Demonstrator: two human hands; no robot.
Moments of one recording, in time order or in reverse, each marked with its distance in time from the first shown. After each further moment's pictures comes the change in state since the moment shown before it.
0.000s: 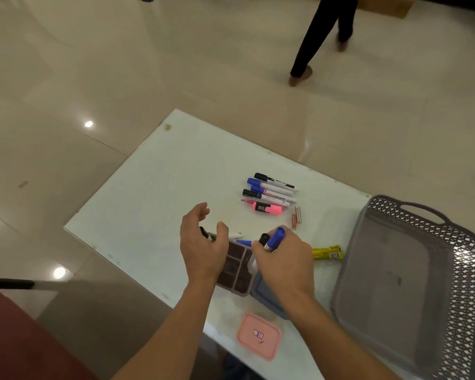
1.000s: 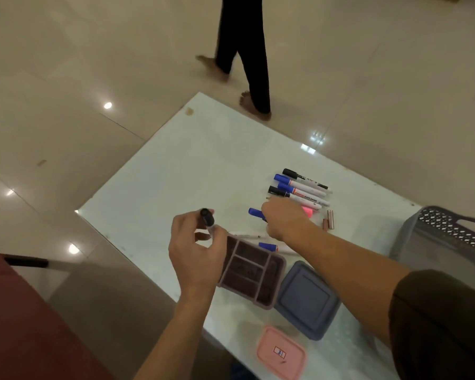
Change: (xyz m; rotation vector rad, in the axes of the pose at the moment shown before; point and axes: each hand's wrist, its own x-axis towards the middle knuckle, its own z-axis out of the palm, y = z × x) left_hand 0.017 -0.015 -0.036 0.011 0.170 0.050; right_hand 0.140 -0.017 0.089 -1.021 -0.460 -0.624
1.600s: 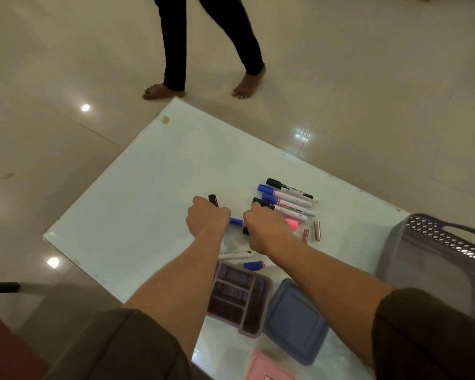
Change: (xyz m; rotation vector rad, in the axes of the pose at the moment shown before) left_hand 0.098 -0.021 0.128 0.547 -0.408 -0.571; right_hand 0.016 0.004 0.007 0.114 0.016 0.010
